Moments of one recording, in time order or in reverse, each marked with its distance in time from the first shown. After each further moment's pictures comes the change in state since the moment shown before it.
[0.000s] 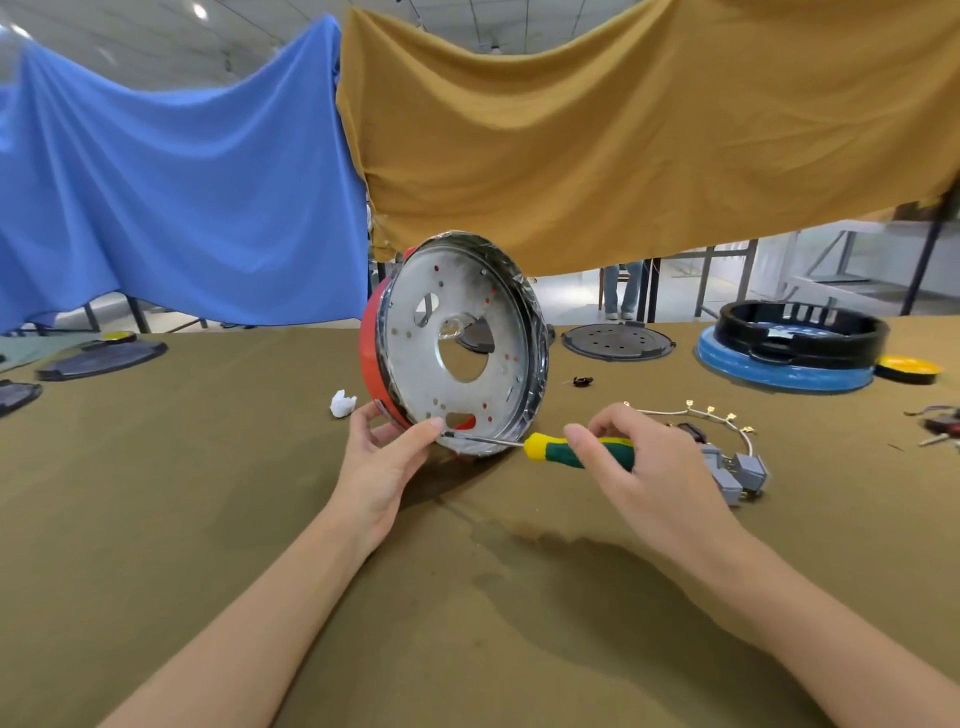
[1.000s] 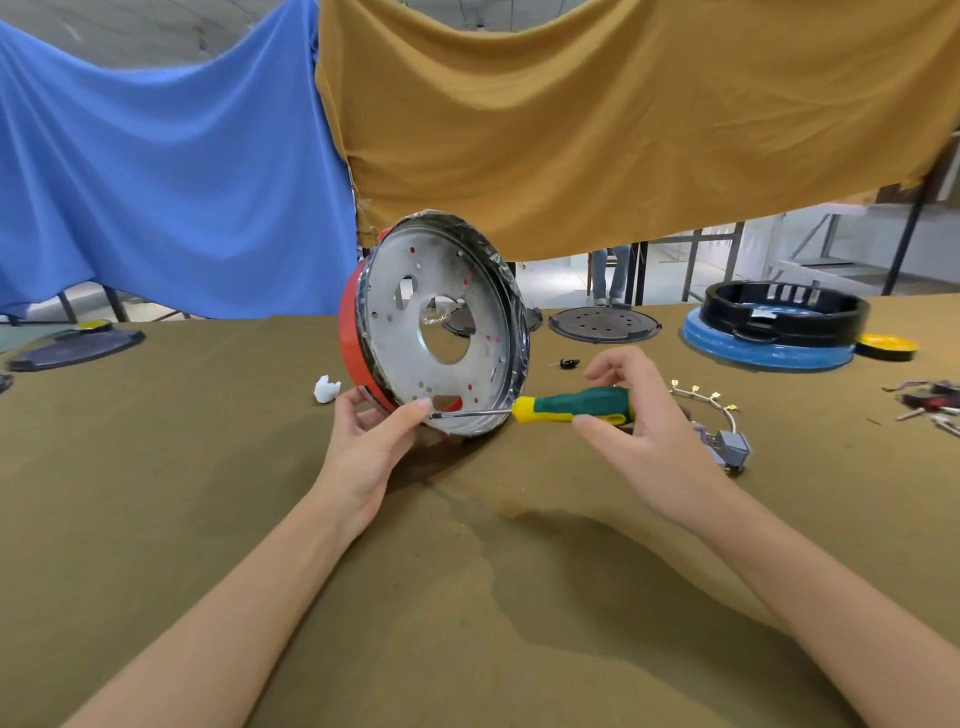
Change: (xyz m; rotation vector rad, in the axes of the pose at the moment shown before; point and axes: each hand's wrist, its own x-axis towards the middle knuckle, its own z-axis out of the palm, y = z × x) left_hand -0.002 0.000 0.003 -0.022 -0.019 0.022; right_hand 0.006 0.005 -0.011 0.255 -0.099 0.014
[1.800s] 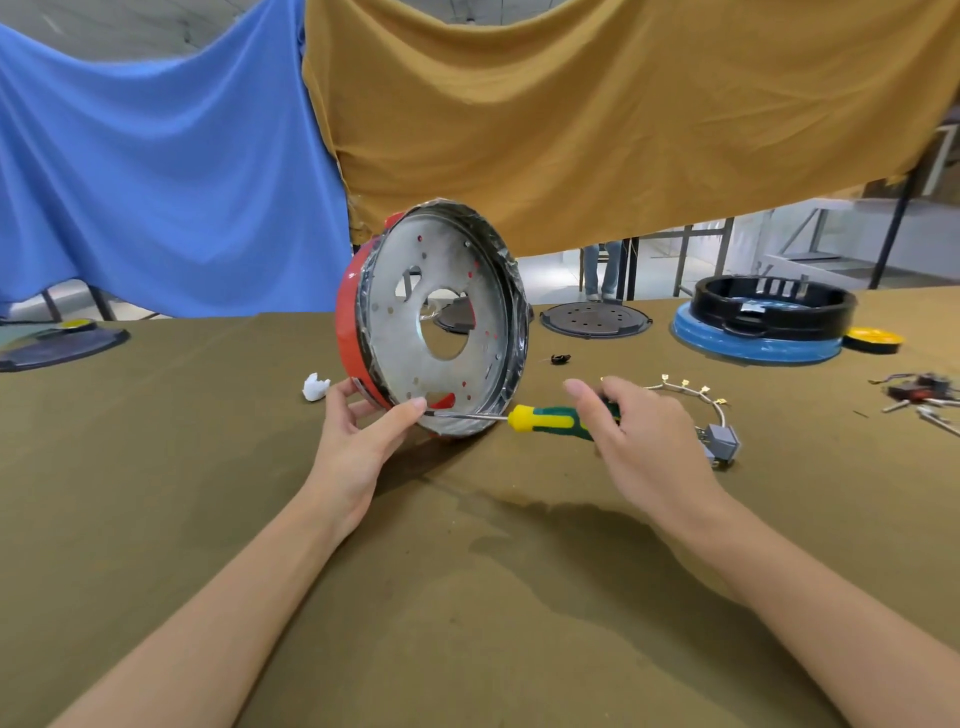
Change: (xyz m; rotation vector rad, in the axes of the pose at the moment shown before) left_hand 0.000 -0.003 0.000 0.105 -0.034 0.045; right_hand -0.001 0.005 0.007 -0.326 0.122 0.062
